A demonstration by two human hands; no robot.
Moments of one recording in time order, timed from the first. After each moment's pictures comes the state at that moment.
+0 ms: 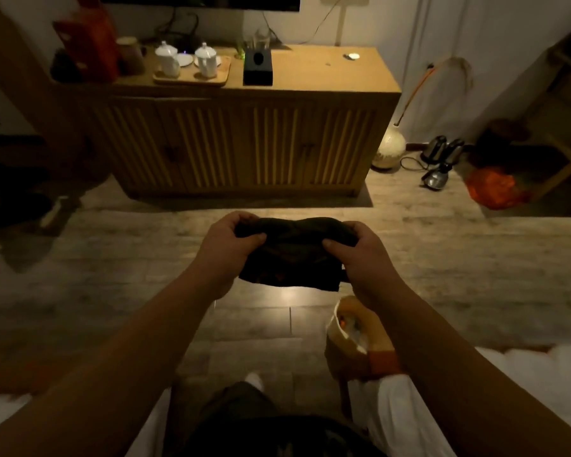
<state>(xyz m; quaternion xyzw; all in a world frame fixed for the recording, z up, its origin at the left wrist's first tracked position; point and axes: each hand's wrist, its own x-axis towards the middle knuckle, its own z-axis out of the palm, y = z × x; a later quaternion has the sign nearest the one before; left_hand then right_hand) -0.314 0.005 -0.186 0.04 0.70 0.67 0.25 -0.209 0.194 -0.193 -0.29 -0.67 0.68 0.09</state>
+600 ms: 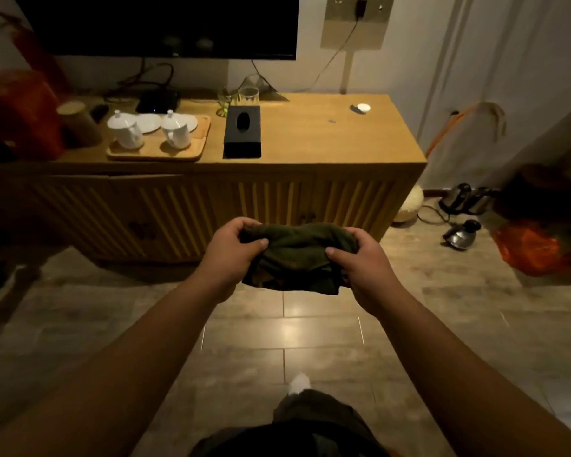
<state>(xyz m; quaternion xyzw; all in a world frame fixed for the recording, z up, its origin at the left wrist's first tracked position) -0.719 0.255 -0.194 0.07 0.73 0.64 0.23 -0.612 0.448 -0.211 -0.27 -0.66 0.69 0.08</state>
